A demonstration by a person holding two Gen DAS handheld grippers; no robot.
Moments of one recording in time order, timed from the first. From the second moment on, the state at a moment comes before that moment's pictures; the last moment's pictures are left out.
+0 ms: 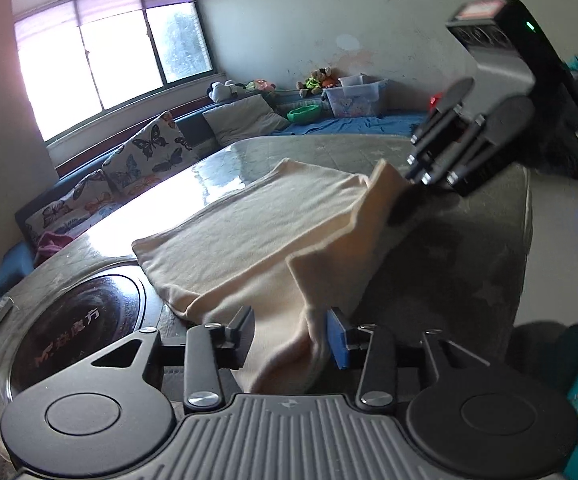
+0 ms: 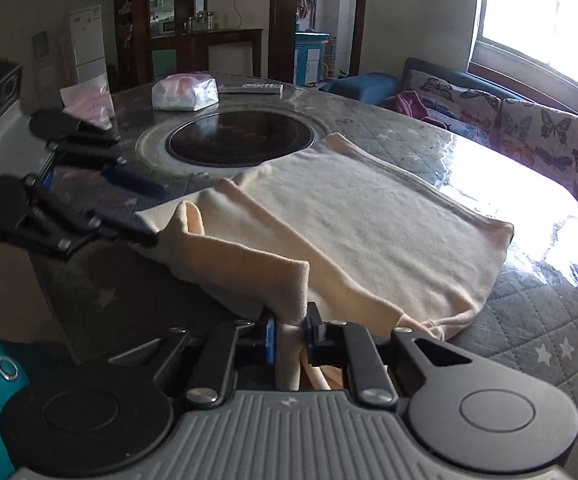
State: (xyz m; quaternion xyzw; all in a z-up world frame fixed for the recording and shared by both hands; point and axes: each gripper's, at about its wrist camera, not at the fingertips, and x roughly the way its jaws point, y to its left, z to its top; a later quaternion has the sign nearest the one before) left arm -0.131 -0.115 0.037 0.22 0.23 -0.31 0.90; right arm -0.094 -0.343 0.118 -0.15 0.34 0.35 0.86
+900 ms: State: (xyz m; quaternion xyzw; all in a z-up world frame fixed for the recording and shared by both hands) left arm -0.189 -0.101 0.098 0.18 0.21 -0.35 0.89; right arm -0.166 -0.371 0.171 -0.10 0.27 0.35 0.89
